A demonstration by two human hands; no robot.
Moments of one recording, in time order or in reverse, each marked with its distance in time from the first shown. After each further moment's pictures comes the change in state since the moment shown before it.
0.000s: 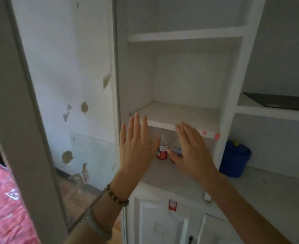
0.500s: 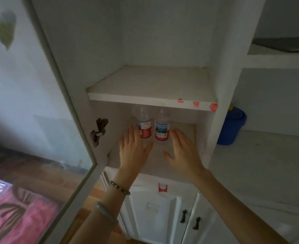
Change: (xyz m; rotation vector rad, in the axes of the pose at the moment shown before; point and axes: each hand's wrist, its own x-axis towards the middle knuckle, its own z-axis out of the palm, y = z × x) left_hand -0.034 0.010 0.204 -0.192 -0.395 -0.057; right_hand -0.060 0.090 0.142 0.052 -0.258 0.263
